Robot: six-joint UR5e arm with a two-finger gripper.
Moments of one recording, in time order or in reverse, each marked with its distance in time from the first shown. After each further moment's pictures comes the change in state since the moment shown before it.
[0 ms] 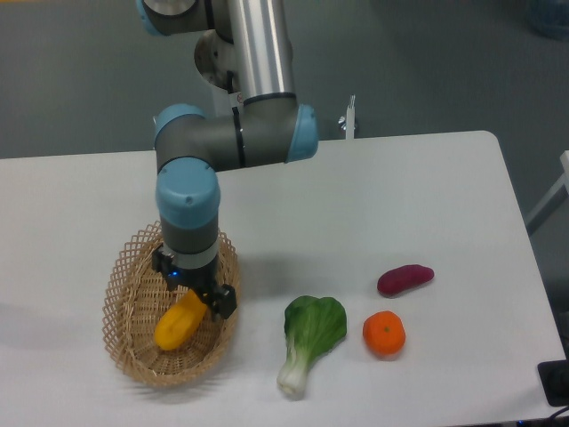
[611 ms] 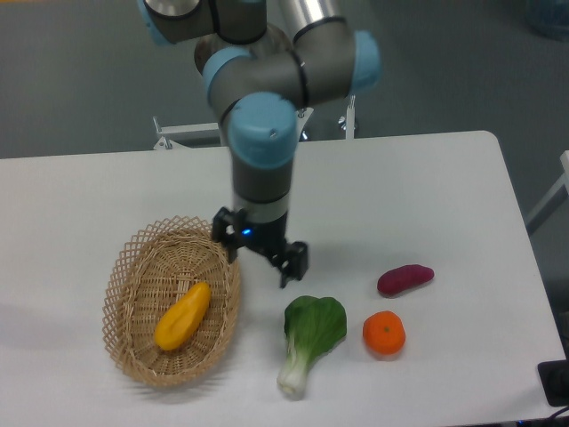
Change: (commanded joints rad) arm 0.103 0.104 0.005 -0.066 -0.005 0.037
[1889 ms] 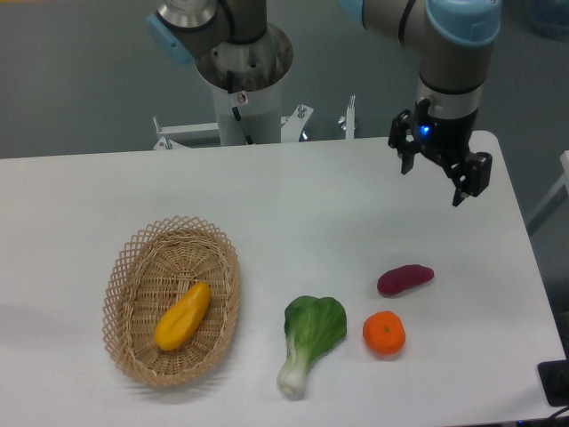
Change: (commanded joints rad) arm 0.503 0.182 0.089 -0.229 0.031 0.706
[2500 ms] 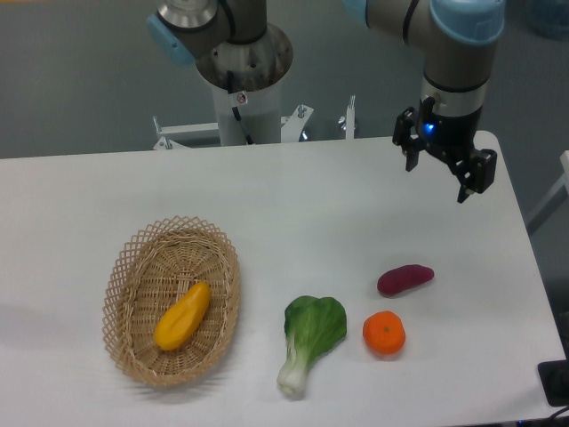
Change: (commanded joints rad) arm 0.017 -0.009 0.049 -0.034 0.081 0.076
